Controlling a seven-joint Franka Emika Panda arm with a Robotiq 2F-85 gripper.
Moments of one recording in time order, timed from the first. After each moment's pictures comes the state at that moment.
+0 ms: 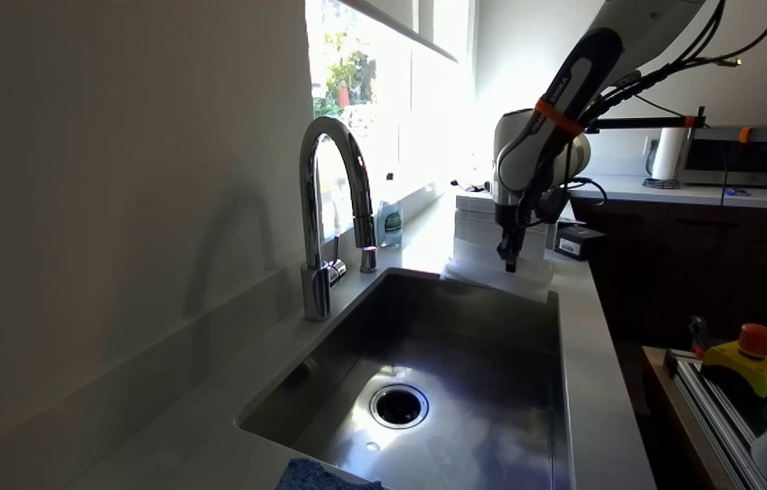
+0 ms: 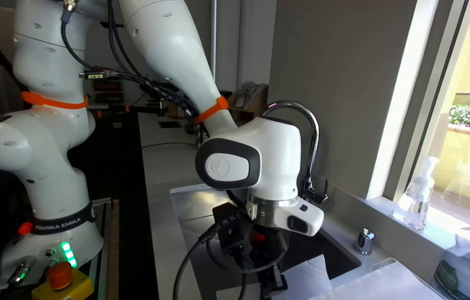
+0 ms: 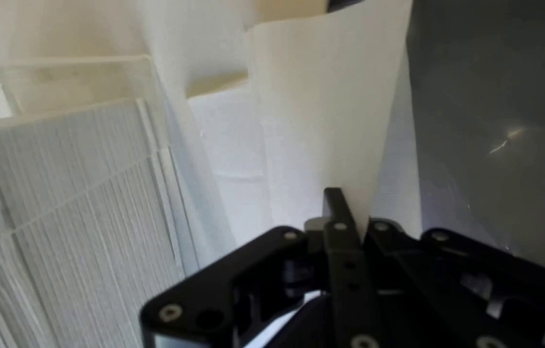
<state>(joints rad) -0.39 0.23 -0.35 -2.37 -0.18 2.66 -0.33</state>
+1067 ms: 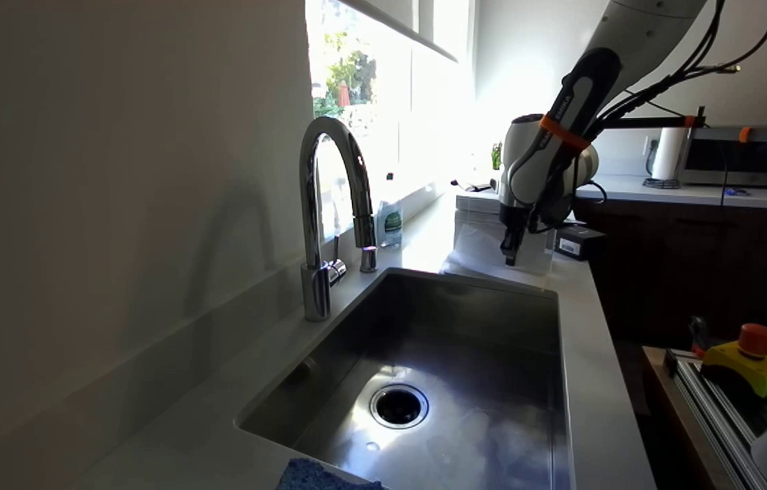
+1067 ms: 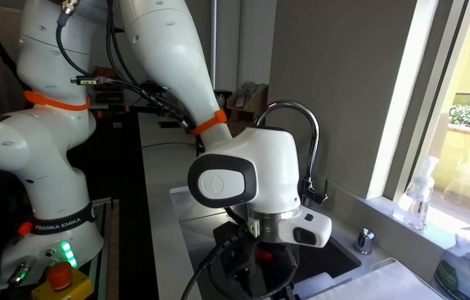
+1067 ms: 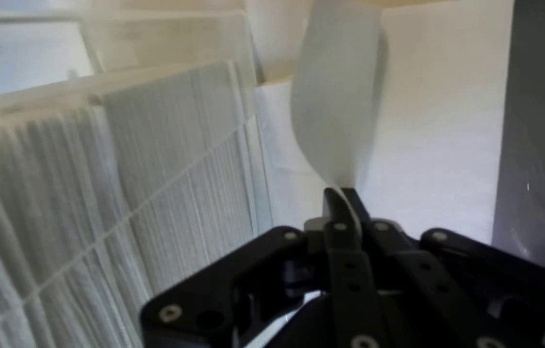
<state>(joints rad) -0.41 0.29 -0.40 -2.36 -0.25 2.85 -0.35</state>
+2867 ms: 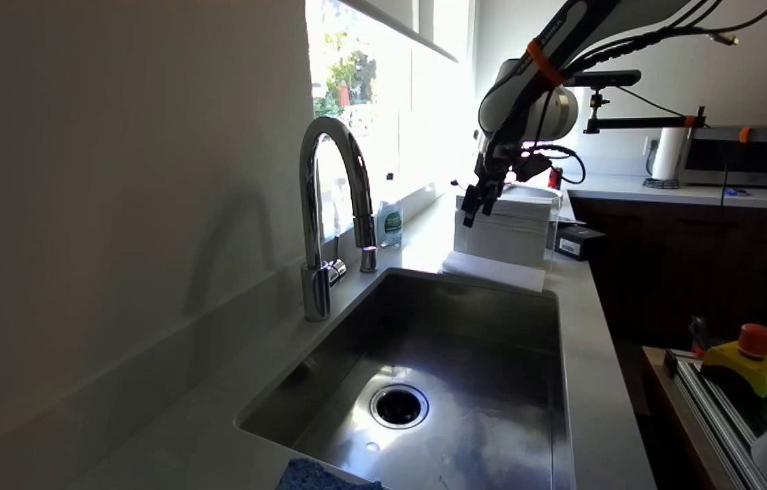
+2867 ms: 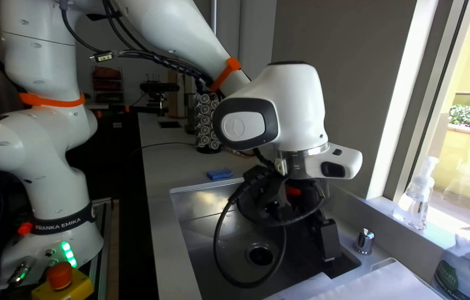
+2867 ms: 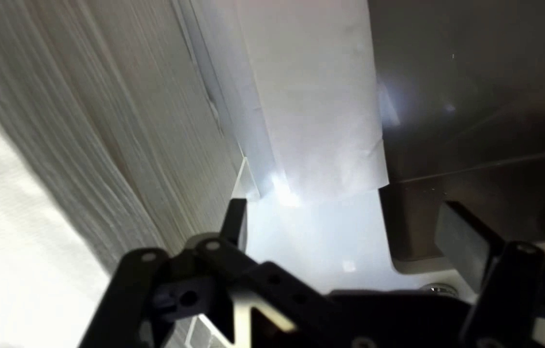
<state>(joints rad) -0.46 0.13 -0.25 -2.25 0.05 2.66 -0.42</state>
